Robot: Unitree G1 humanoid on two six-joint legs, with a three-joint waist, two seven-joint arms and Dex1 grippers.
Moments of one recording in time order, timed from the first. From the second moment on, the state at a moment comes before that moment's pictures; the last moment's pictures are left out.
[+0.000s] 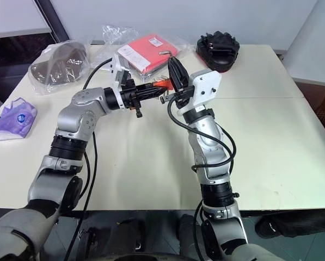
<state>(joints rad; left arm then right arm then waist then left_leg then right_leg) -0.91 0.31 -0.04 0.33 -0.42 0.36 -1.04 -0.51 -0.01 0.05 -0.17 0.18 0.02 0.23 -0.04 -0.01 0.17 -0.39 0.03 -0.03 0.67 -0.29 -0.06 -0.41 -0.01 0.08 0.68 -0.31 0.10</state>
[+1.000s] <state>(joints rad) -0.86 0.27 -0.02 0.31 -0.46 0.48 -0.99 0.02 -0.28 -0.12 -0.62 0.35 0.28 0.32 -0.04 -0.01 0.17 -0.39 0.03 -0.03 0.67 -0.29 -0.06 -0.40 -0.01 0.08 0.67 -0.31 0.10</state>
